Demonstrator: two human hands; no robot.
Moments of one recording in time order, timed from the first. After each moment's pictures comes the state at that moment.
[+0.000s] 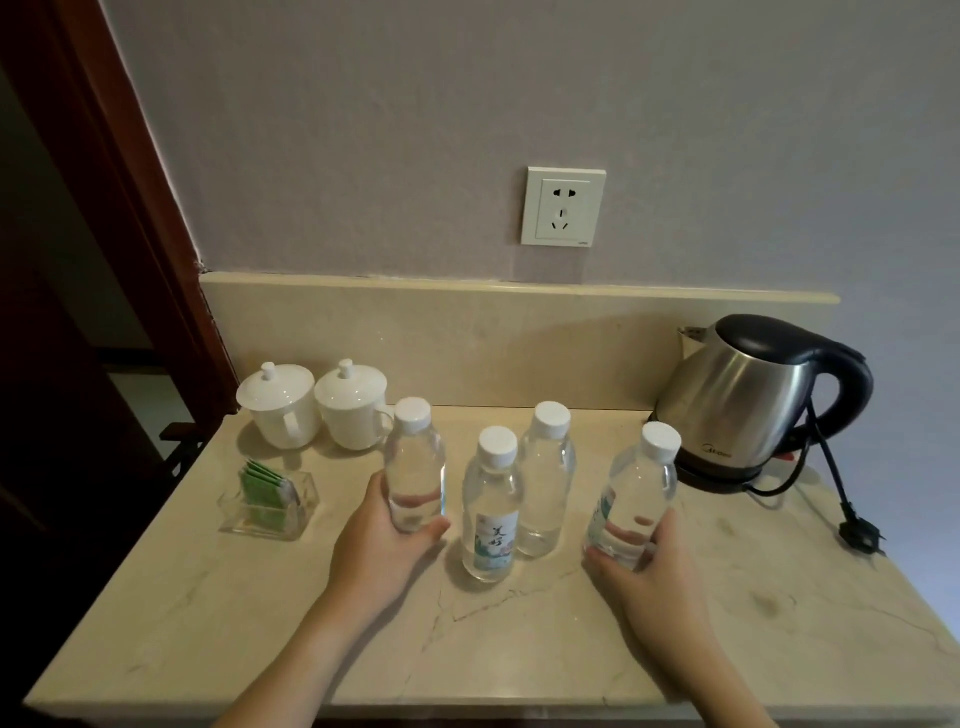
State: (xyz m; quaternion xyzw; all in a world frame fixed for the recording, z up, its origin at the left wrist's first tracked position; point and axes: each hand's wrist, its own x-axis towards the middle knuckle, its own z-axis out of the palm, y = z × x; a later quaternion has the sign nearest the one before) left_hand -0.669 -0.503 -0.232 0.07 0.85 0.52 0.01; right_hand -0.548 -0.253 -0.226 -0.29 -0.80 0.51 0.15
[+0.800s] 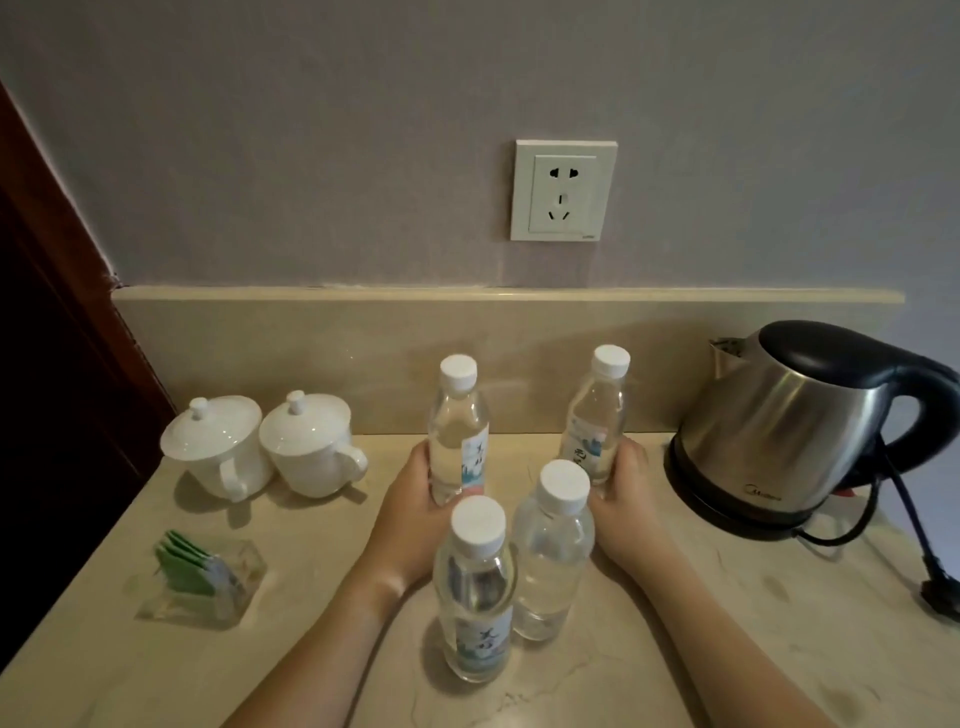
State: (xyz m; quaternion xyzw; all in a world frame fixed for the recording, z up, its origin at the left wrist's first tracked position) left_hand -0.762 -0.426 -0.238 0.15 0.77 0.61 0.10; right_hand -0.698 -0.201 -0.247 -0.20 -0.85 0.46 0.17
